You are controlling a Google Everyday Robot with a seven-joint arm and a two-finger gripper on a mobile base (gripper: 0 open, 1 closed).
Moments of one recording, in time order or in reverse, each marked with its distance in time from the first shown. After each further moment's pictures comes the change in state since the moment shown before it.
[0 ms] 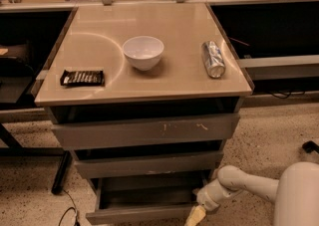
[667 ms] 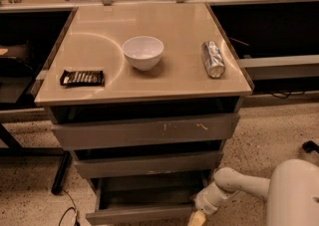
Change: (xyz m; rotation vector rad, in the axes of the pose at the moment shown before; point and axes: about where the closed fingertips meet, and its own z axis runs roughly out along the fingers) arm 0.016 0.015 0.016 -0.081 0.057 -0.027
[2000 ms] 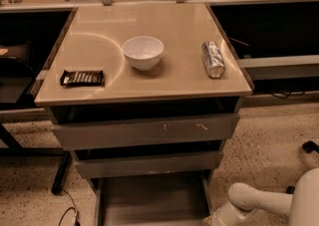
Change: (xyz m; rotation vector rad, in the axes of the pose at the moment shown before) arm 0.068 0.086 -0.016 -0.108 0.079 0.024
